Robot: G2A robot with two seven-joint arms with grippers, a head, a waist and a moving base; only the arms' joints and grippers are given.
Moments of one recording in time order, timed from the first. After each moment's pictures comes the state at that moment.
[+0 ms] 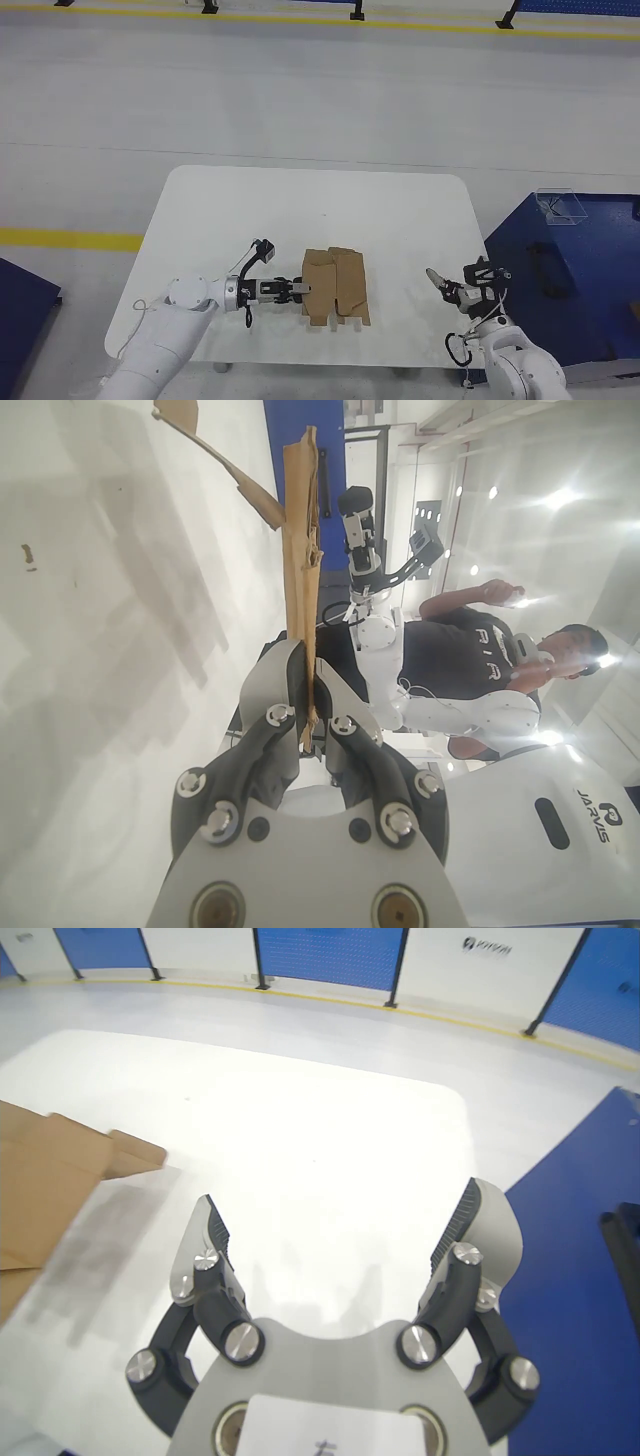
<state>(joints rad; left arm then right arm) 0.86 -1.29 -1.00 -0.85 -0.42 -0.55 -1.23 -1.70 -1.14 1.68 -1.83 -1.01 -0.25 0.22</state>
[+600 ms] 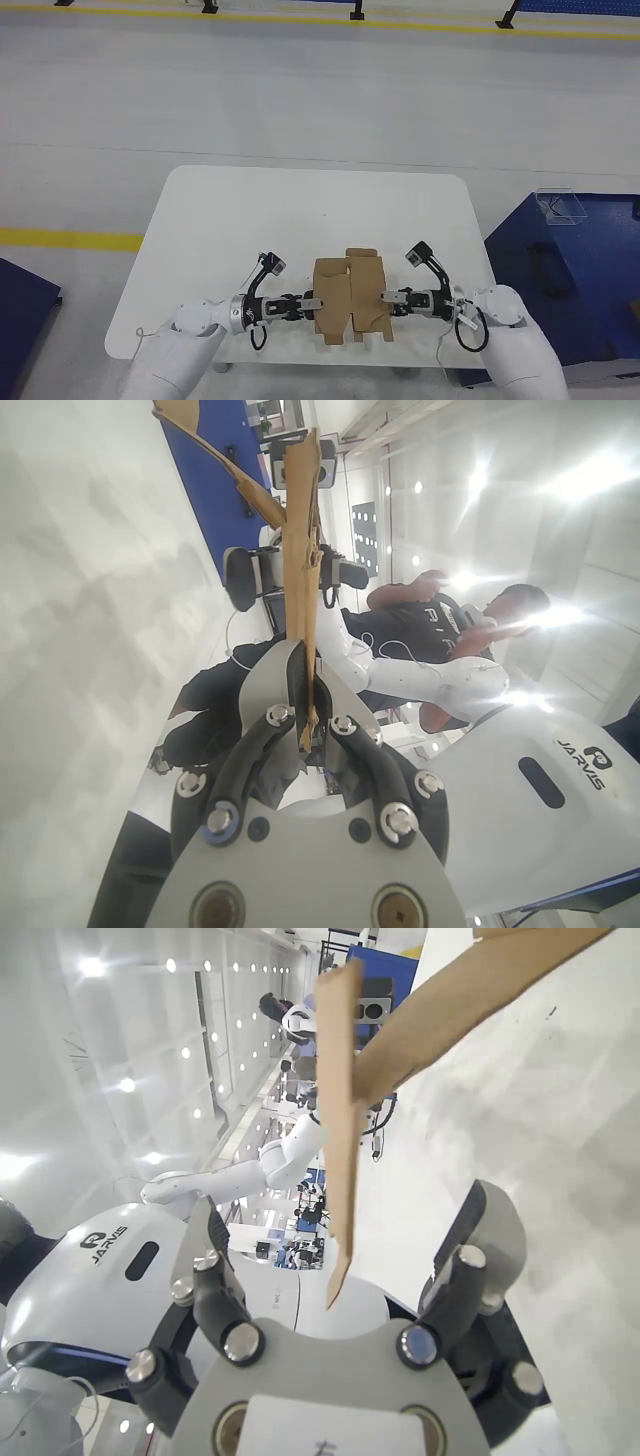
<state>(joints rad) 1.00 -1.27 -0.97 -1.06 -0.55 -0.60 -1.22 -1.17 -1.13 1.35 -1.23 0.44 -0.40 1.42</state>
